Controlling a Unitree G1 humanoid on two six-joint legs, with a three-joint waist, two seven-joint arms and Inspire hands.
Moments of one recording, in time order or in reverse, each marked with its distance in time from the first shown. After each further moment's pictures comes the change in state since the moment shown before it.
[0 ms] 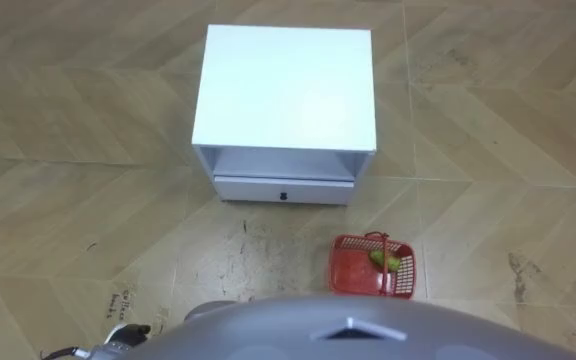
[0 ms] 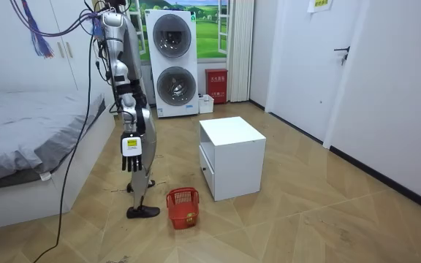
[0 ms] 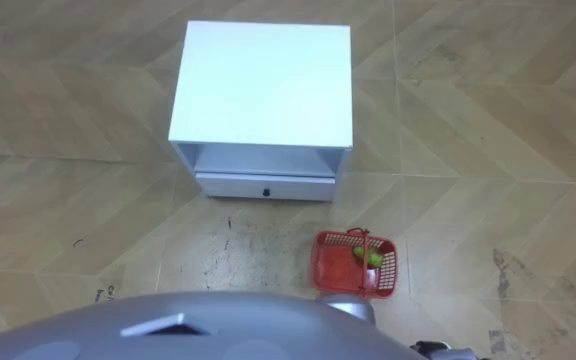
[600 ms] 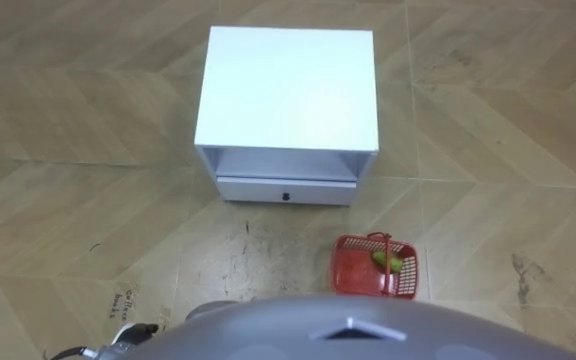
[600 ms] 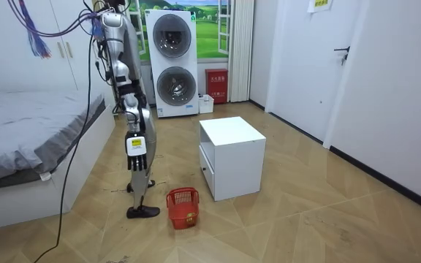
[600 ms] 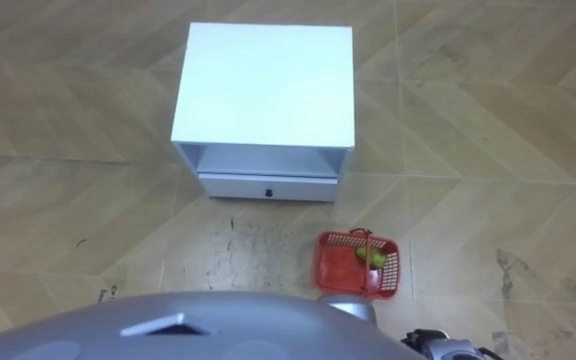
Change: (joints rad) left arm 0.004 -0.010 0.000 -0.002 0.000 -0.014 0.003; right arm -0.015 0.002 0.000 -0.022 0.004 -0.005 -0.001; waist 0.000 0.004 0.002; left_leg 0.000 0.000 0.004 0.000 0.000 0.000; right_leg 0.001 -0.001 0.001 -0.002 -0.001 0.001
